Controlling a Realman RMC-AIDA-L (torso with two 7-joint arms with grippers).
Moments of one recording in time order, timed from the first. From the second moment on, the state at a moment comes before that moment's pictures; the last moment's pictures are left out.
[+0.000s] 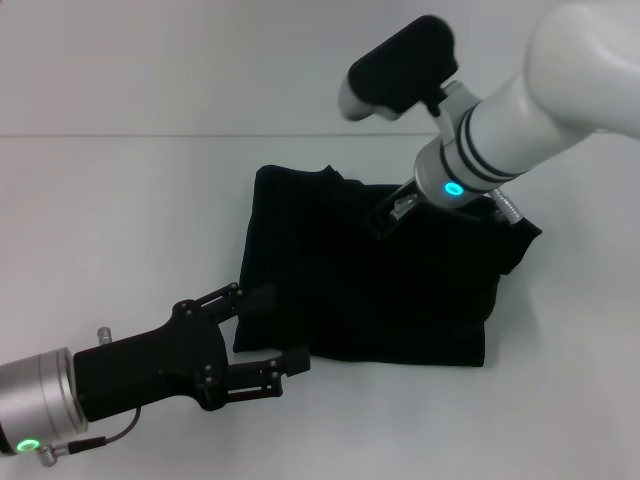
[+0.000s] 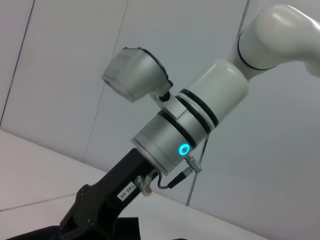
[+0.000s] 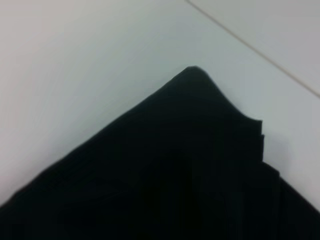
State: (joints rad) left arm -0.34 -2.09 1.00 0.51 1.52 1.61 -1.16; right arm 1.10 2.10 -1.52 -0.61 -2.59 -0.88 2.73
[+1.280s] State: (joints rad) left arm -0.35 -2.08 1.00 0.51 1.52 1.61 -1.18; right arm 0.78 2.10 -1.36 -0.95 -2.49 -0.88 2.77
